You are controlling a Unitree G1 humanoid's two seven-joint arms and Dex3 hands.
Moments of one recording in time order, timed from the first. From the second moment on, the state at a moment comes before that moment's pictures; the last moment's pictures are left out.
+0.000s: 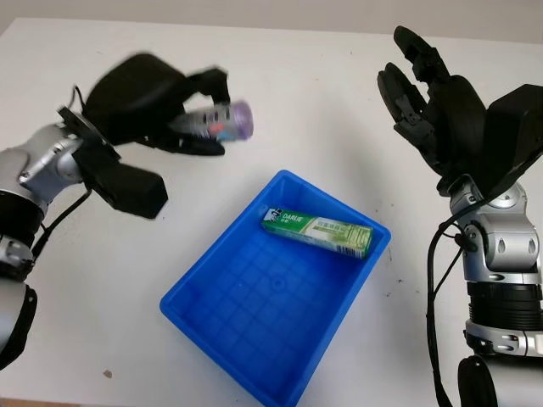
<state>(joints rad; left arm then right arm) -0.96 0.76 -0.23 0.57 0.36 -0.66 -0.03 -0.59 -0.37 -0.17 0.05 0.12 0.32 0.19</state>
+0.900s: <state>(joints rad) -0.51 0.76 -0.04 -0.47 -0.30 0.34 -0.81 -0.59 -0.36 -0.16 0.05 0.10 0.32 0.19</state>
